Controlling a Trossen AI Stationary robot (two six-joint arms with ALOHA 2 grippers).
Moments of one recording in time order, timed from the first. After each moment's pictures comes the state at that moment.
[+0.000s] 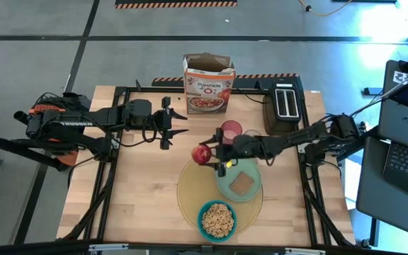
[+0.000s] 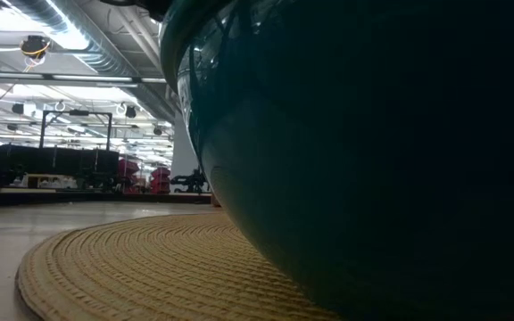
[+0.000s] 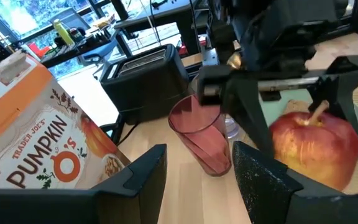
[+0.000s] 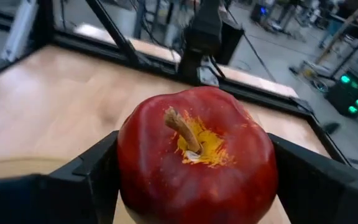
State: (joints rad) left arm 0.12 1.08 0.92 -0.17 -0.07 0.35; right arm 0.12 1.63 0.89 0.50 0.09 -0.26
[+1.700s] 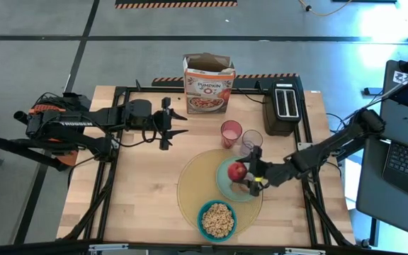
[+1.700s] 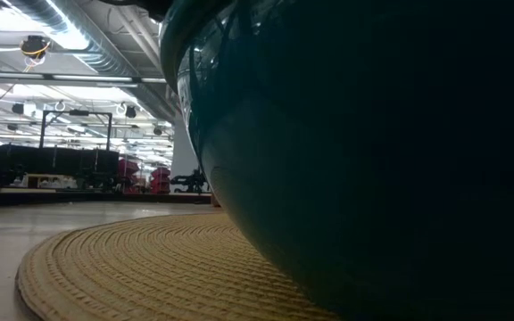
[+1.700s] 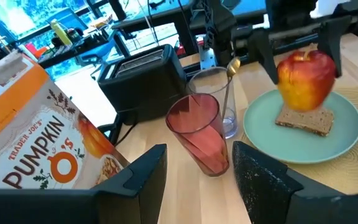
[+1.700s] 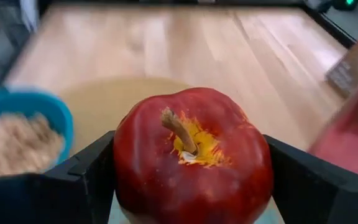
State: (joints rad) left arm 0.12 1.08 0.92 -0.18 -0.06 0.35; right arm 0.52 1.23 0.65 0.03 0.54 0.32
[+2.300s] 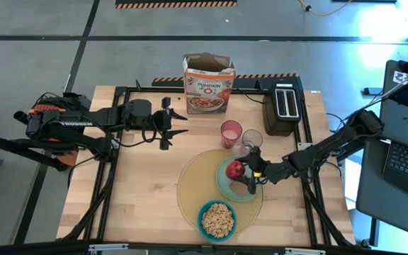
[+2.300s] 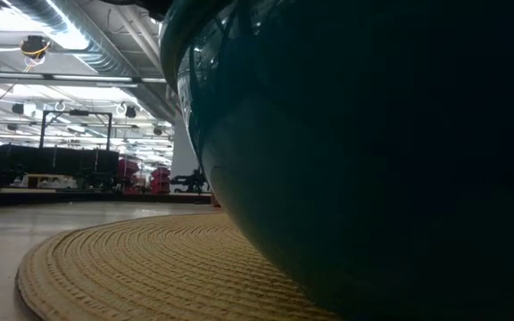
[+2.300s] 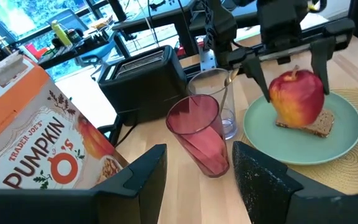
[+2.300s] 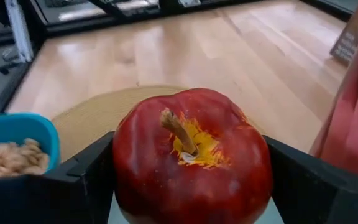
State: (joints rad) left arm 0.12 1.08 0.92 -0.17 -0.06 0.35; right arm 0.48 1.28 0.50 0.29 0.54 0.42
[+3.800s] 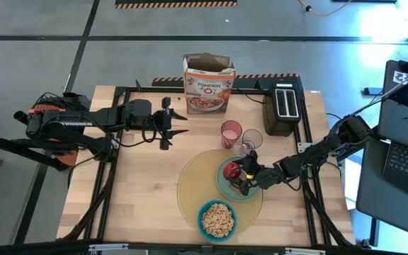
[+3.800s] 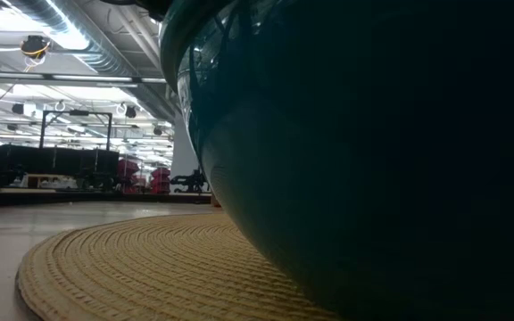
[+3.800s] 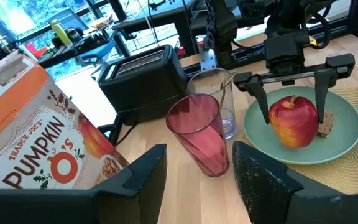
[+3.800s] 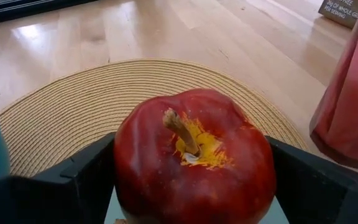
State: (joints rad) left arm 0.12 1.08 0.92 -0.17 -0.06 0.35; right arm 0.48 1.49 0.50 0.40 0.61 0.55
